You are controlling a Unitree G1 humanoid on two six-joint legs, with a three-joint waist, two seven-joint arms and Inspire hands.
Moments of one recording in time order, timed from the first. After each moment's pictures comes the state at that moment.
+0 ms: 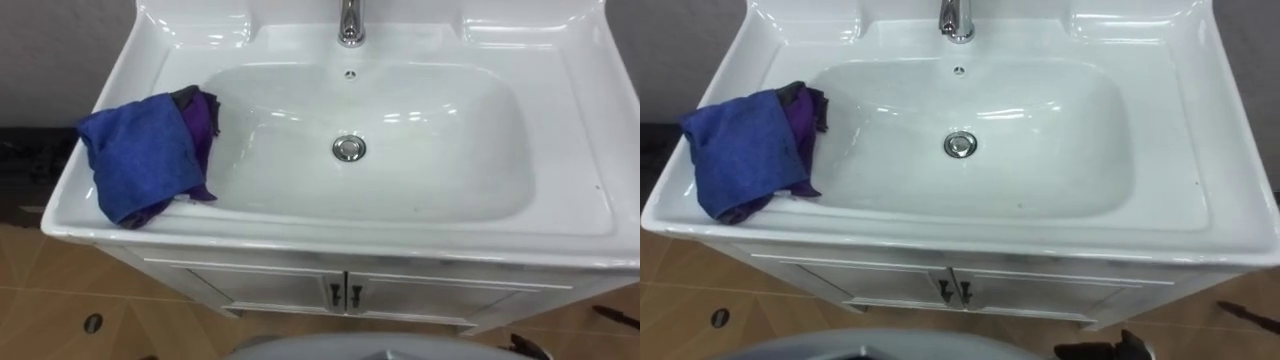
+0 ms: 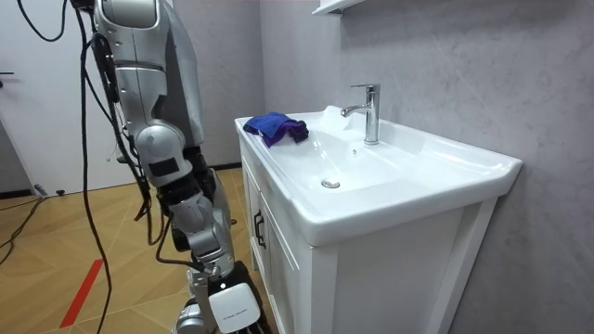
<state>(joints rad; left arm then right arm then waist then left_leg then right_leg) 0.32 0.16 0.15 0.97 -0.14 -0.11 0.62 0.14 -0.21 -0.06 1.21 0.19 0.01 -0.15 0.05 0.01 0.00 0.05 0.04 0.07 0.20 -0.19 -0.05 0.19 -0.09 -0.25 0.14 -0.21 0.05</state>
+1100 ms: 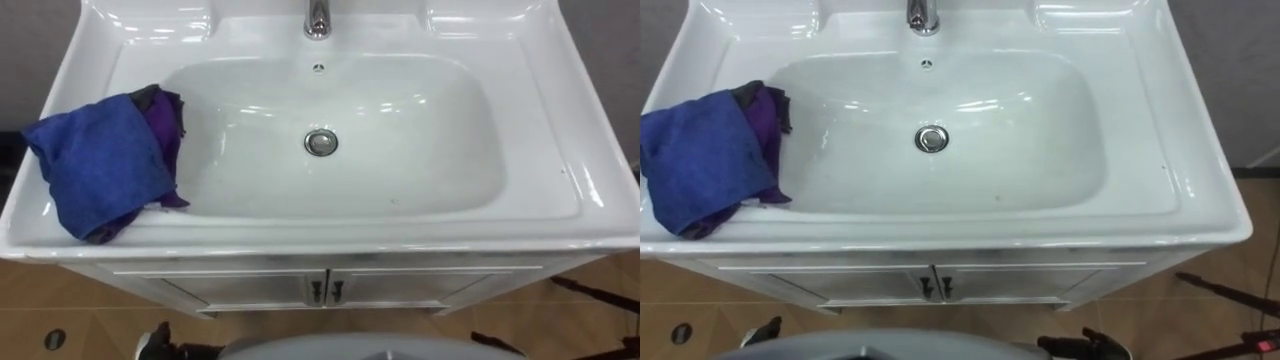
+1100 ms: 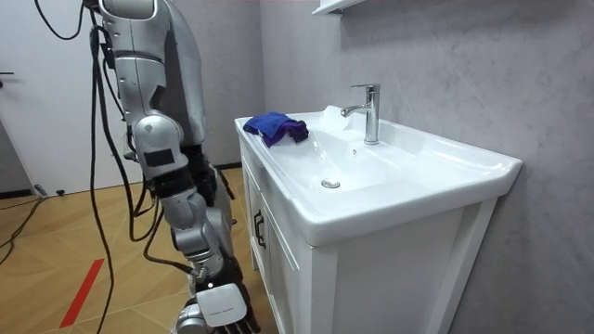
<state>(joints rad) 0.20 0.18 0.12 1.08 0.09 0.03 0.14 0.10 -0.22 0.02 1.29 0.27 0.03 0.08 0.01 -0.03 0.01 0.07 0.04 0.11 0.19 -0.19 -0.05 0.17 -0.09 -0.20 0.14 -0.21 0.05</state>
